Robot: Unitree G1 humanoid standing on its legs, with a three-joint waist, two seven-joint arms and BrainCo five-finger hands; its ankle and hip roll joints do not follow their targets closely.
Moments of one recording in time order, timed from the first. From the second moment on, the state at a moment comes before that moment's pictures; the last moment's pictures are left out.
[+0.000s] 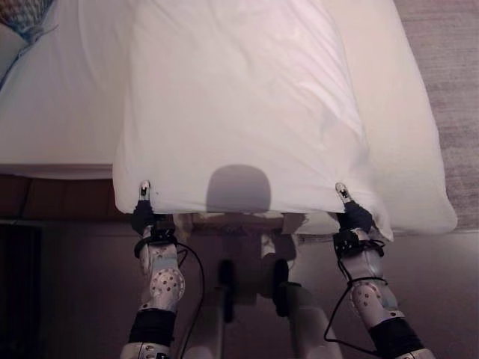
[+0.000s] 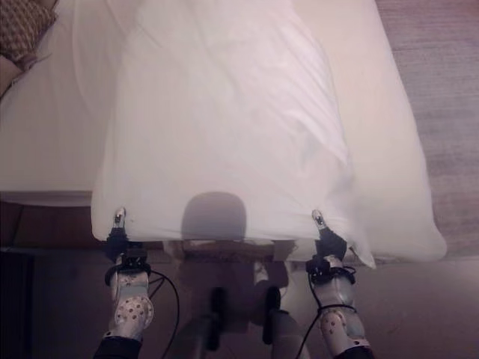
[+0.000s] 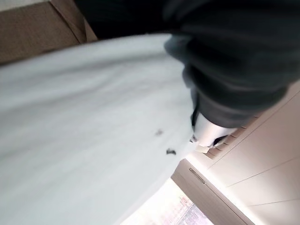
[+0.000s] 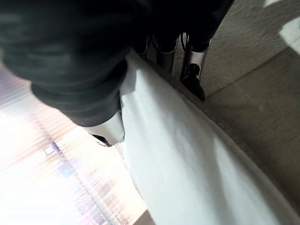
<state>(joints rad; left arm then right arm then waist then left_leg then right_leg) -0.18 0.09 0.06 0.18 -1.05 -0.43 0.22 -0.12 -0.25 0.13 0.14 0.90 -0.33 -0.19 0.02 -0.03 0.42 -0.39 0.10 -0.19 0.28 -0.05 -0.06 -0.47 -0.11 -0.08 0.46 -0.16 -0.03</state>
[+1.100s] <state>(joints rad) -0.09 0.10 0.00 0.16 -1.00 -0.40 0.19 -0.05 -0.29 0.13 0.13 0.88 -0.35 -0.21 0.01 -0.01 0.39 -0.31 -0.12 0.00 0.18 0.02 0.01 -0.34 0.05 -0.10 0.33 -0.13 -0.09</state>
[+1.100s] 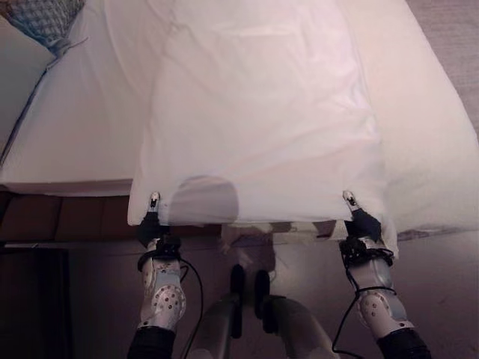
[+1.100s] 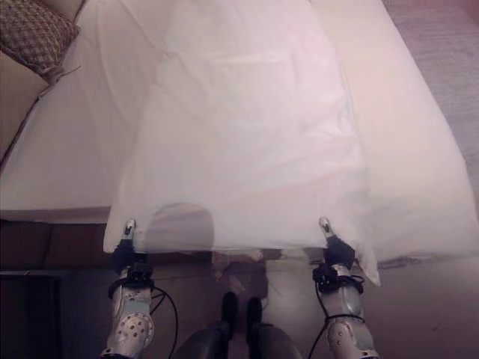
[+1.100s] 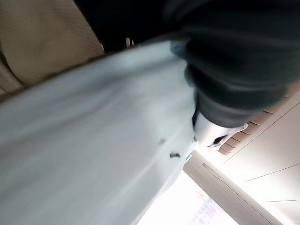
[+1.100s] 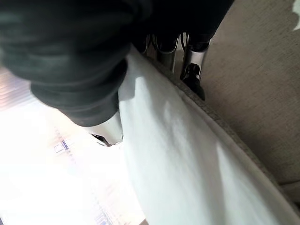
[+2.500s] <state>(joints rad) -0.25 0.13 -0.03 0.19 -0.89 -0.40 0.35 -0.27 -0.30 0.10 0.27 0.79 -0.34 -0.33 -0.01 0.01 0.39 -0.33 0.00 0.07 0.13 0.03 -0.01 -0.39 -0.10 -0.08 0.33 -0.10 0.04</state>
